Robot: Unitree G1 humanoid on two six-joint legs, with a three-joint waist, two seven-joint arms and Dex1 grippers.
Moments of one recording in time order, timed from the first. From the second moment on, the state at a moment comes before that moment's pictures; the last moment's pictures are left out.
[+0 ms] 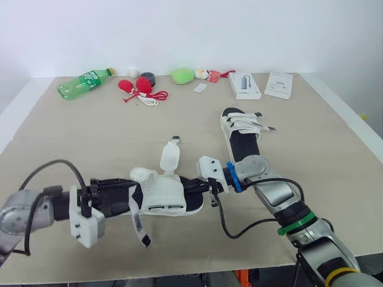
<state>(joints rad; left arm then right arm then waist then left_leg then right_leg) 0.08 1.06 0.04 -0.16 0.00 -0.88 -0.72 -0.63 -0.48 0.43 0.09 0.15 0.24 1.23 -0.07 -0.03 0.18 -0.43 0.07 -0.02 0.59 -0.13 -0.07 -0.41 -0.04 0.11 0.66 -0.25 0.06</state>
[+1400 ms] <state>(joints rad) 0.43 1.01 0.28 -0.49 -0.60 -0.06 -0.72 -0.64 -0.46 0.44 0.14 0.15 0.21 1.27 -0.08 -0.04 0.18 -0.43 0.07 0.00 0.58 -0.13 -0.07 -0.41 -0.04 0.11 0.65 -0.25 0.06</state>
